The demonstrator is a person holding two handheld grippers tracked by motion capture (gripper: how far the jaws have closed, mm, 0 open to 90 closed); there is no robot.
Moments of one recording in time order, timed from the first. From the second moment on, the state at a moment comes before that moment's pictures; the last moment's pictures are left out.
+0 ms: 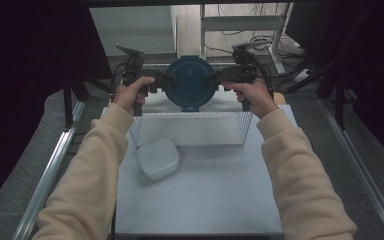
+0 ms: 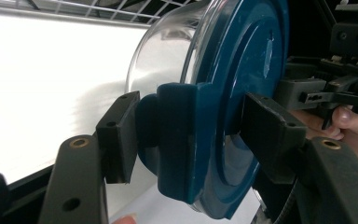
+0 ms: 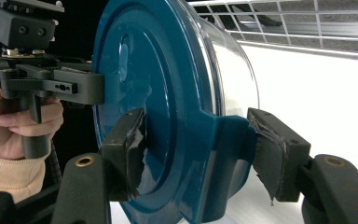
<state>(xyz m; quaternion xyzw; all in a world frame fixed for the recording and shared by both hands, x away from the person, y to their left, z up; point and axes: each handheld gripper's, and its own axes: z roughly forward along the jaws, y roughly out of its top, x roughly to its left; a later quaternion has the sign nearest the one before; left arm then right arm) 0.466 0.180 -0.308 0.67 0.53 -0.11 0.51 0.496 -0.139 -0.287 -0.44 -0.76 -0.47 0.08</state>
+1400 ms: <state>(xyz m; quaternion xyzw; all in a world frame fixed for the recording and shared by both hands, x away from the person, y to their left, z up) 0.421 0.196 -0.314 0.66 0.52 0.02 0.53 0.465 -0.147 -0.287 -0.45 -0.76 -0.47 0.00</state>
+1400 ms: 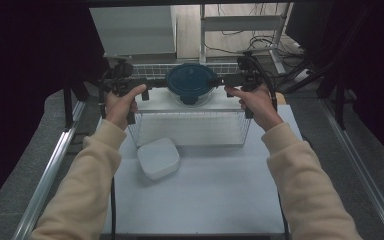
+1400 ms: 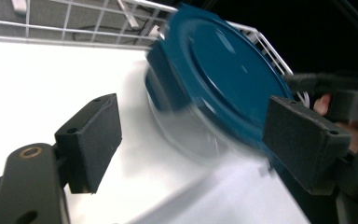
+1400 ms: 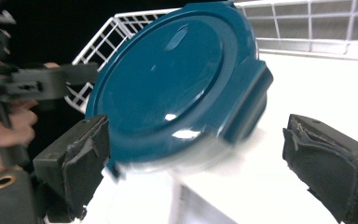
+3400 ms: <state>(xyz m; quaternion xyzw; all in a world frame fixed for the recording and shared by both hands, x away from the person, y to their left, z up) 0.249 0.204 -0.469 0.75 0.50 0.08 0.42 0.280 -0.246 -0.471 -0.42 -0.81 -0.40 -0.06</state>
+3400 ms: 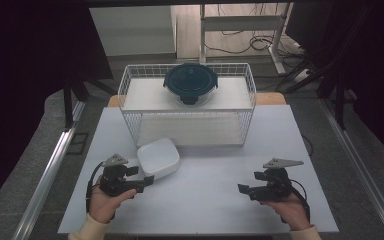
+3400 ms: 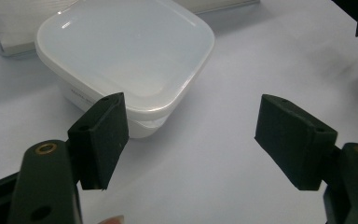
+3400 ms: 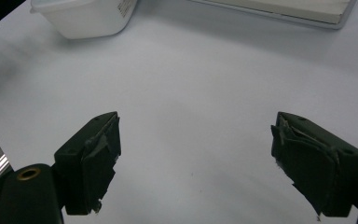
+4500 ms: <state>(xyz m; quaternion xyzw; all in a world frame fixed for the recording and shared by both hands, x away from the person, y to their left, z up) 0.330 0.234 -0.458 0.73 0.53 0.11 0.41 0.283 -0.250 -0.476 -0.43 -0.81 -0.39 -0.05</state>
